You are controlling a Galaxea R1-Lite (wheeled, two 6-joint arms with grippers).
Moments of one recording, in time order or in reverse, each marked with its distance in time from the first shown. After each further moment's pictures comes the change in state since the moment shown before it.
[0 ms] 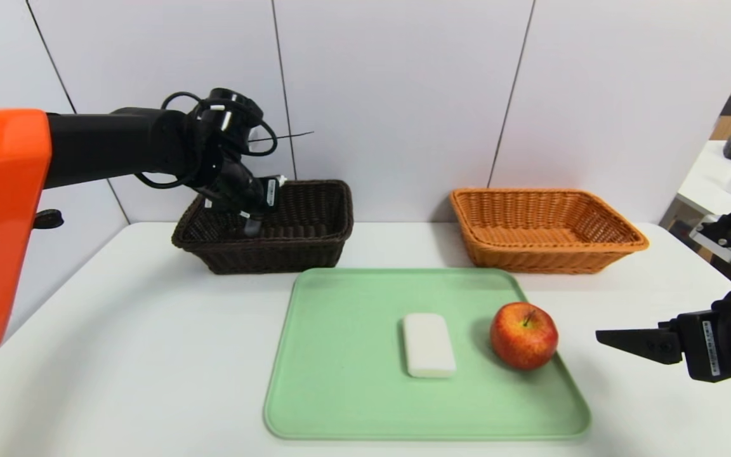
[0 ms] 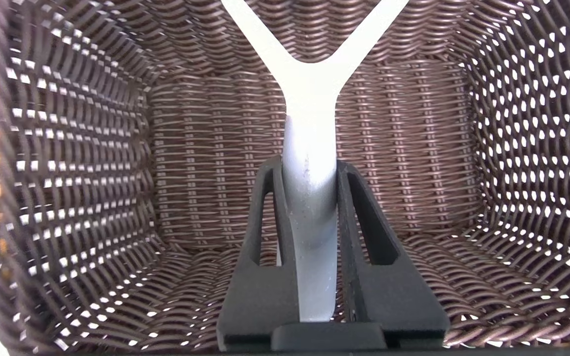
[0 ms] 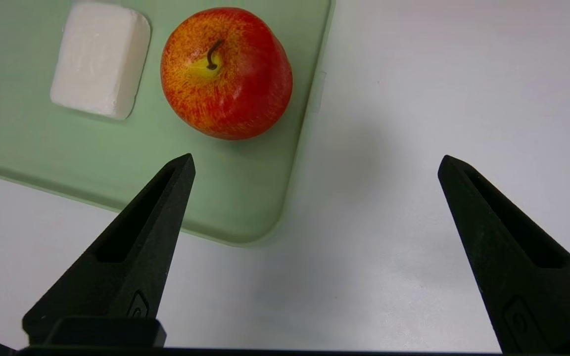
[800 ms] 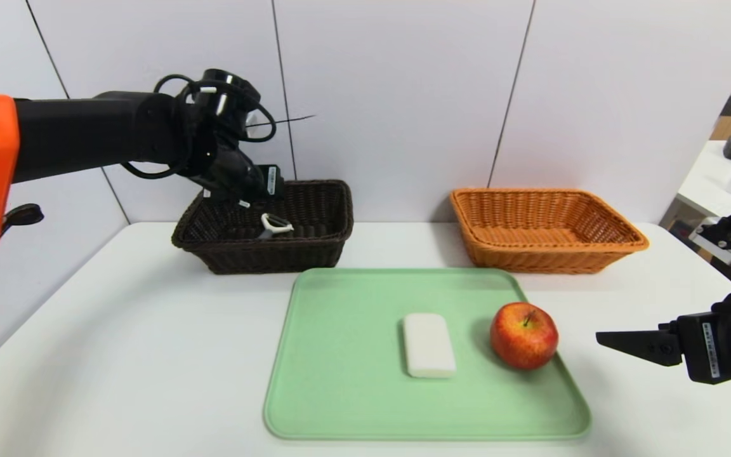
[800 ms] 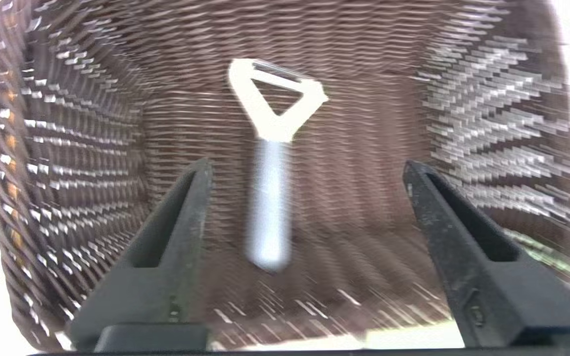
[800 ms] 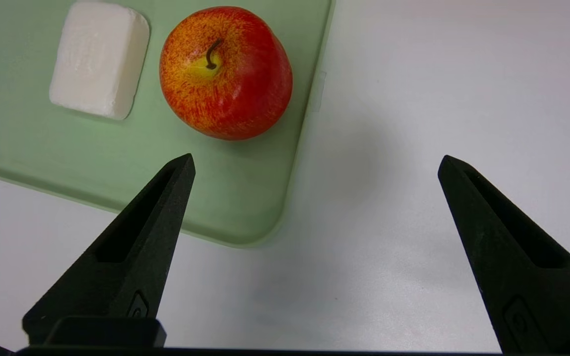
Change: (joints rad) left arm -0.040 -0.067 0.001 0.003 -0.002 -0.006; right arm -0.004 -0.003 0.009 -0.006 0.000 0.002
